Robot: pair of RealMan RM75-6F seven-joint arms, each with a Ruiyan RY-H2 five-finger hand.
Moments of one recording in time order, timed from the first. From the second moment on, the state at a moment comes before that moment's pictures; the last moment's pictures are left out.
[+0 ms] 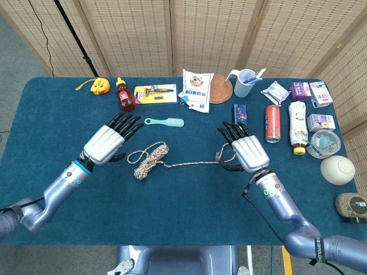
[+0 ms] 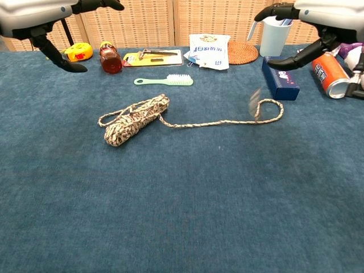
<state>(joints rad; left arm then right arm) -0.78 -1.30 -0.10 -1.42 1.54 1.07 0.06 0.68 -1.28 0.24 -1.71 -1.16 1.02 -0.33</state>
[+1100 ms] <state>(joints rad) -0.28 -0.96 0.04 -1.71 1.40 1.43 0.10 0.32 -1.09 0.13 -1.69 -1.23 1.39 -0.17</state>
